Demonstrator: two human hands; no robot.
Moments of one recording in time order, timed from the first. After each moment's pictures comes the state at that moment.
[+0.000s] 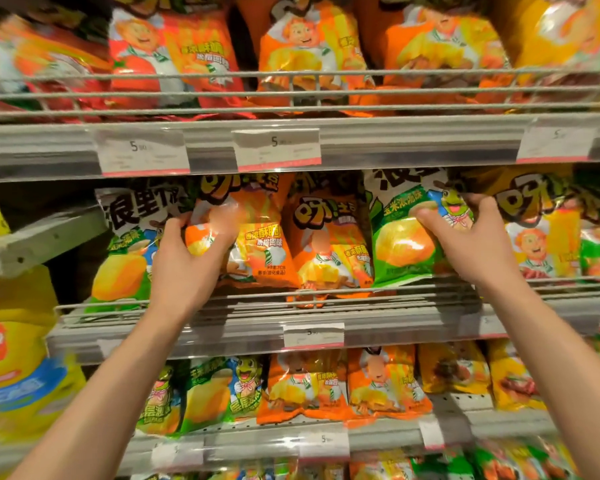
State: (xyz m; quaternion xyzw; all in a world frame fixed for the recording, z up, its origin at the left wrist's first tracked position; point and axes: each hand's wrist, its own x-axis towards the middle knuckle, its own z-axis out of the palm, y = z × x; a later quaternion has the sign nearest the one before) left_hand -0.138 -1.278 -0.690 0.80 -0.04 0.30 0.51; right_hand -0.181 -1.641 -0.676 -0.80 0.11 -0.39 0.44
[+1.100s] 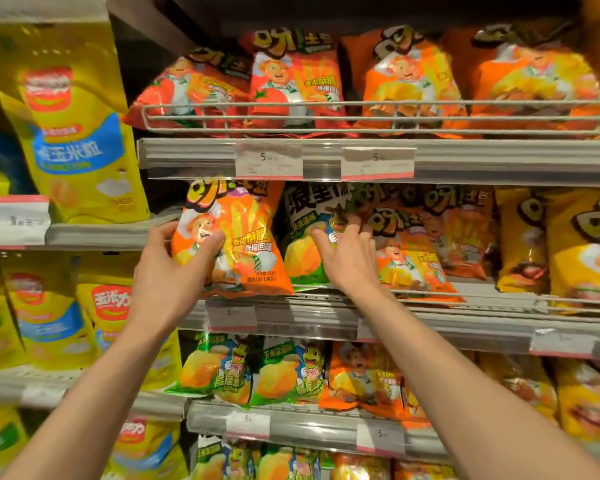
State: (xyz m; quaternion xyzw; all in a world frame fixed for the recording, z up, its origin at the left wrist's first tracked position) left_hand -0.202 -1.149 -0.689 0.77 0.03 0.35 0.54; right_hand -0.131 -1.391 -0.684 -0.91 0.03 -0.29 0.30
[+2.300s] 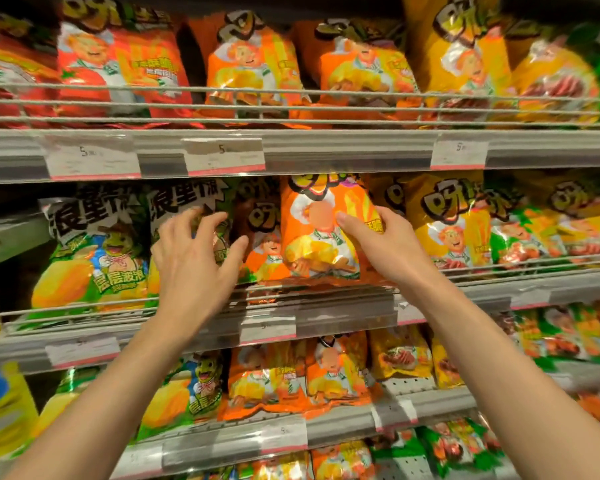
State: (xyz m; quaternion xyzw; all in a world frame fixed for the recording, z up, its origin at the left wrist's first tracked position) left_hand -0.167 -1.342 -0.689 0.87 -0.14 0.39 0.27; right_hand -0.226 -1.594 -0.660 -0.80 0.03 -0.29 0.53
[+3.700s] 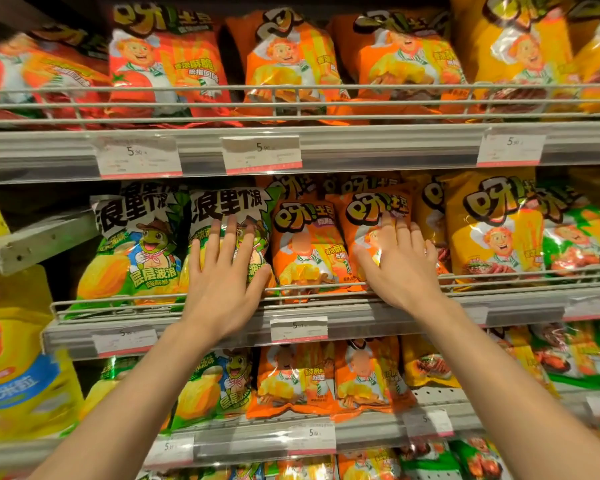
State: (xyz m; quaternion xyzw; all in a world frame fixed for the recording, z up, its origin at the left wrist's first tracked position) left_hand -0.138 -1.315 -0.724 0.93 -0.16 0.31 0.09; right_hand -0.173 -1.592 -0.711 -0.94 0.11 -0.31 0.10
